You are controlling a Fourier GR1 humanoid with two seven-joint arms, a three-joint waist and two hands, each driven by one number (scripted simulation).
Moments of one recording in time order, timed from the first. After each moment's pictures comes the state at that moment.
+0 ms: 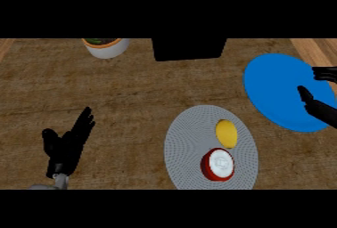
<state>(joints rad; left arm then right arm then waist) -0.01 0.34 -0.24 -1.41 0.32 0.22 0.08 -0.17 -0.65 0.04 -1.59 -0.22 -0.36 -0.10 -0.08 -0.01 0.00</state>
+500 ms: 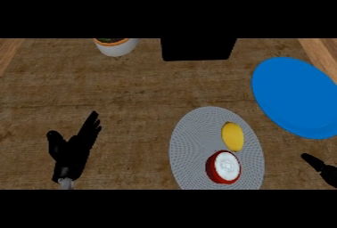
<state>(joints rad) 0.03 0.30 -0.25 -1.44 0.32 0.22 0.13 0.29 -0.63 -0.03 -1.98 -0.14 -0.47 -0.09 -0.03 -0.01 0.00</state>
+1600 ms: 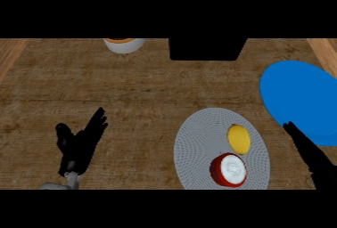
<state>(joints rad) -0.02 0.26 -0.24 -1.43 0.29 0.19 0.18 0.15 -0.78 0.45 -2.29 0.44 -0.22 0.86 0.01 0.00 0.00</state>
